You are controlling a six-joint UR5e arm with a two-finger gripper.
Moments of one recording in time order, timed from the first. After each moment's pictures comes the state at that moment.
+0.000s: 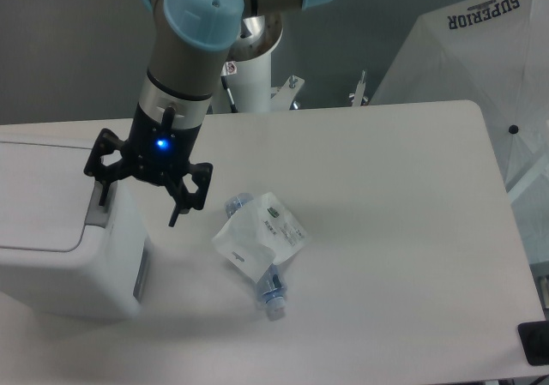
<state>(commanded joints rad) 2.25 -1.75 -1.52 -1.12 1.10 0.30</state>
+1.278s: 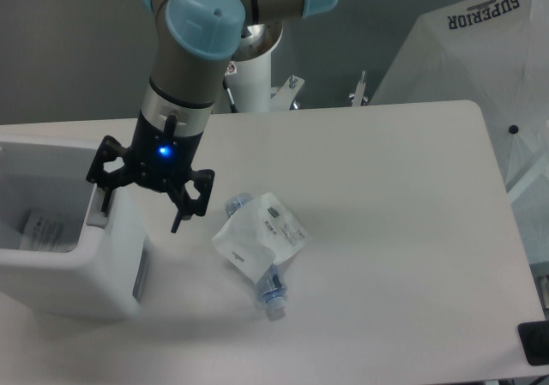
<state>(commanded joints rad) 2.27 -1.76 -1.50 -1.10 1.10 0.30</state>
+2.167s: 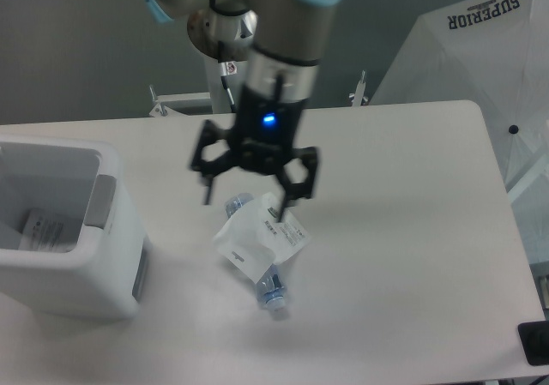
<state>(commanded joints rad) 2.58 -1.73 -1.49 -1.09 1.12 0.70</state>
